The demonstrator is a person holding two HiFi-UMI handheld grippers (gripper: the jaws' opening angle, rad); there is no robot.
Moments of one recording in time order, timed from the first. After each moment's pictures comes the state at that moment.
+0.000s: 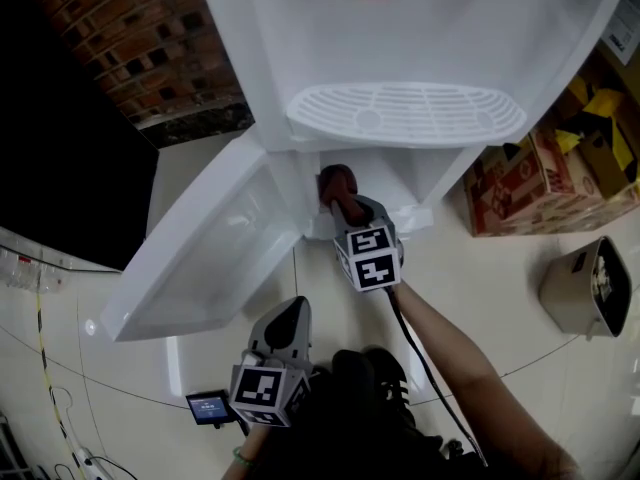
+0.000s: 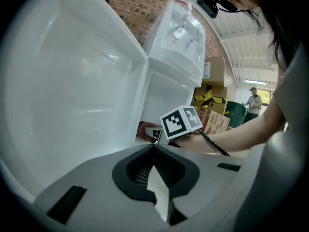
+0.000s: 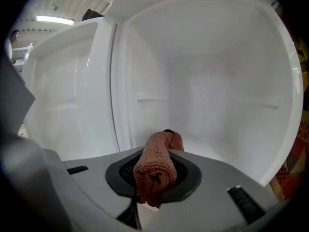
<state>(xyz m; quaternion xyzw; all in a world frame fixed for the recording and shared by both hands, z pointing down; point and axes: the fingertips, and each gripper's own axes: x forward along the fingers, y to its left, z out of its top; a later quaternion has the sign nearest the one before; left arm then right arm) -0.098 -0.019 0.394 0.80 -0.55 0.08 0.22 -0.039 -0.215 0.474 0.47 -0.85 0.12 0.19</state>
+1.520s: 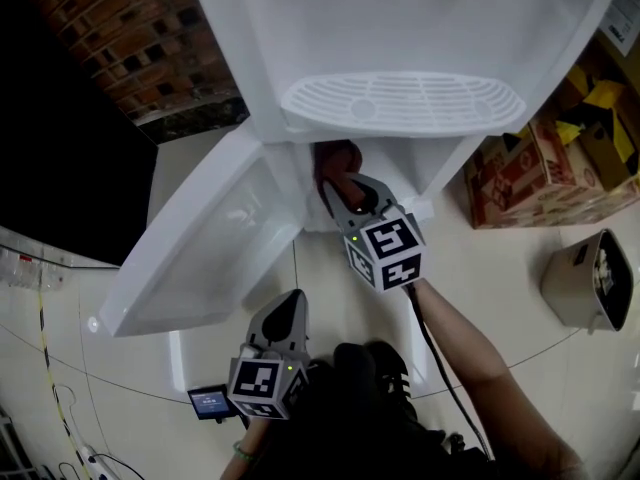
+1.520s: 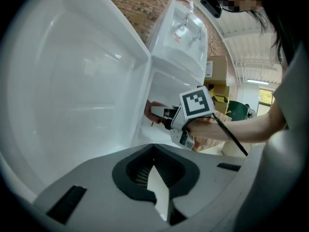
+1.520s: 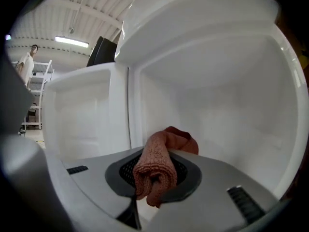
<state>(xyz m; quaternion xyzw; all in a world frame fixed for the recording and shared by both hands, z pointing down) -0.104 -0.017 0.403 0.80 -0.55 0.09 0.23 -0.053 -0.204 0.387 0.41 -0.90 0.08 0.09</state>
